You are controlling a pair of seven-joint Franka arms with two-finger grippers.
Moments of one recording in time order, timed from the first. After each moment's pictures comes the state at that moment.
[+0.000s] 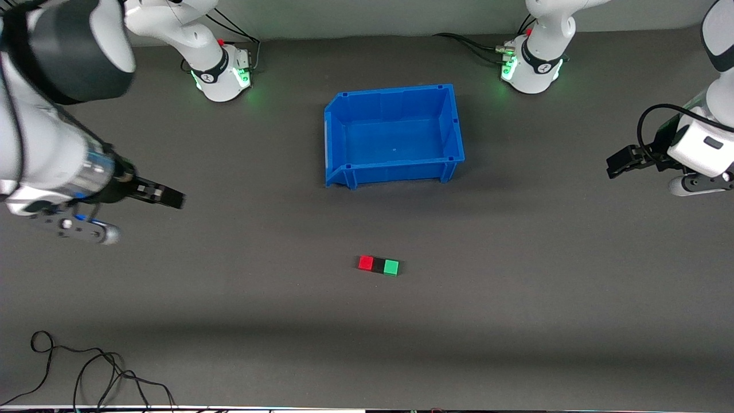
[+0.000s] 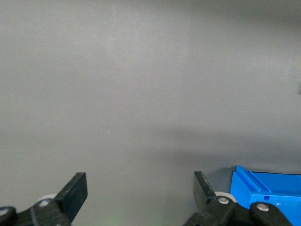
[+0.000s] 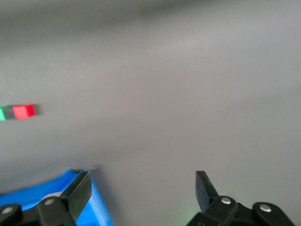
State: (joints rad) left arm 0.28 -0.04 -0.33 -1.77 0.00 1.69 -0.18; right arm 0.47 0.35 -0.37 -1.16 0.10 1.35 0.34
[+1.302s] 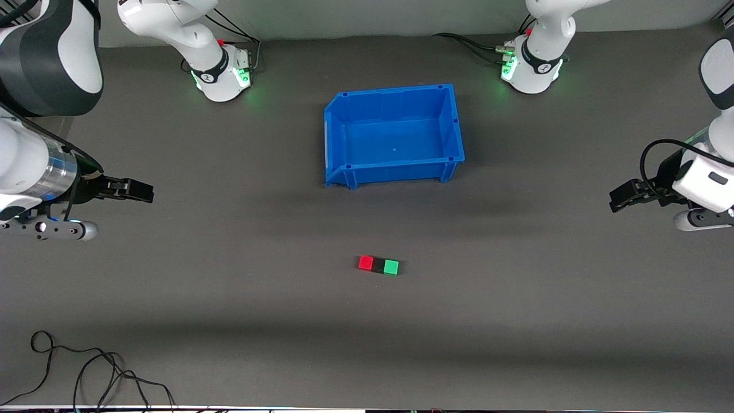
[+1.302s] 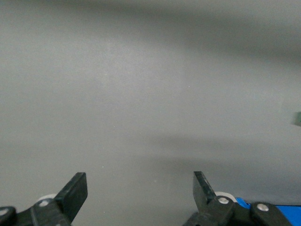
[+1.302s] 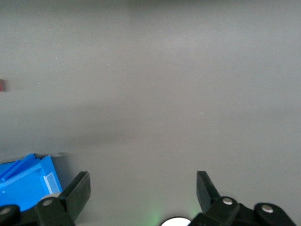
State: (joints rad) left arm 0.28 0.08 -0.33 -1.69 0.03 1.81 -0.17; right arm 0.46 0.31 -0.44 -1.27 0.08 1.37 0.14
